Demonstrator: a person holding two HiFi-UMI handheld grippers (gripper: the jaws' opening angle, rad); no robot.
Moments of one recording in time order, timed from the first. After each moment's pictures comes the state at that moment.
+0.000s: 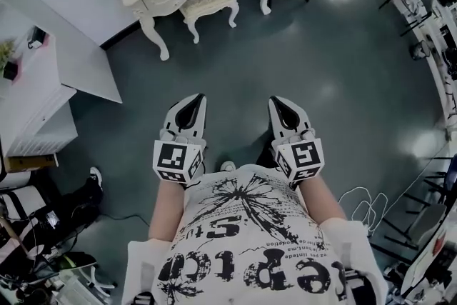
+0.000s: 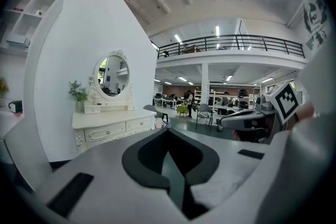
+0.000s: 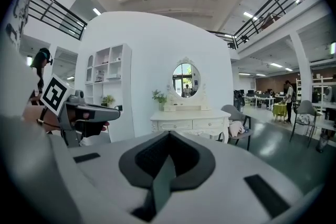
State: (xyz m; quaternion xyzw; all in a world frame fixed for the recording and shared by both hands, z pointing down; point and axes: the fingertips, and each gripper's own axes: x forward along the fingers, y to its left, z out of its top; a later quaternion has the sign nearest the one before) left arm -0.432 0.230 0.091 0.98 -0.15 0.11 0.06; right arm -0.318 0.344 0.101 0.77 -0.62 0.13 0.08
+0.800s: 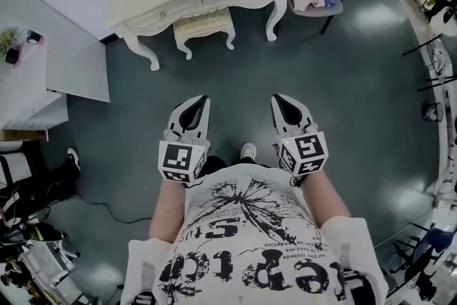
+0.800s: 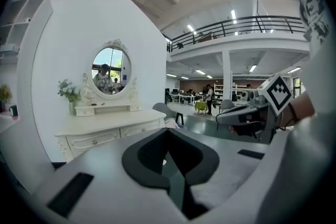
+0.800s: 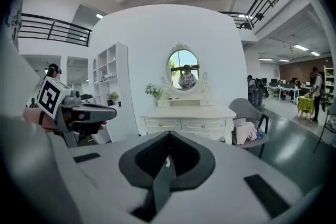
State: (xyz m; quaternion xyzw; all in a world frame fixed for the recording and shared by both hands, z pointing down) left arm -0.113 0.169 0.104 0.95 -0.26 0.14 0.06; right arm 0.030 0.243 0.122 0.68 -0.71 0.17 0.10
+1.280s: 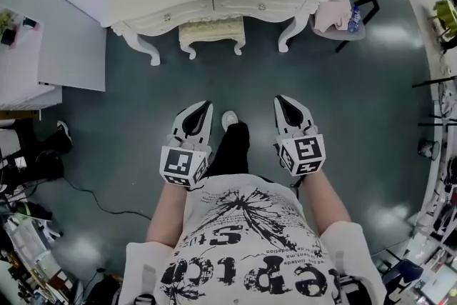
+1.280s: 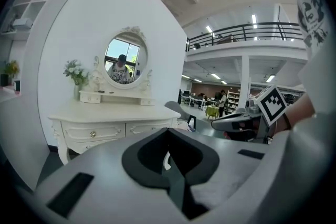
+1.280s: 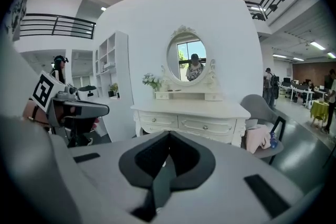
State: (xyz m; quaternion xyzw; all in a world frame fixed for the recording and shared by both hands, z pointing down) left arm -0.057 0.056 0.171 0.93 -0.32 0.12 0.12; right arm 0.105 0.102 0.192 0.64 -0.74 0.17 0.14
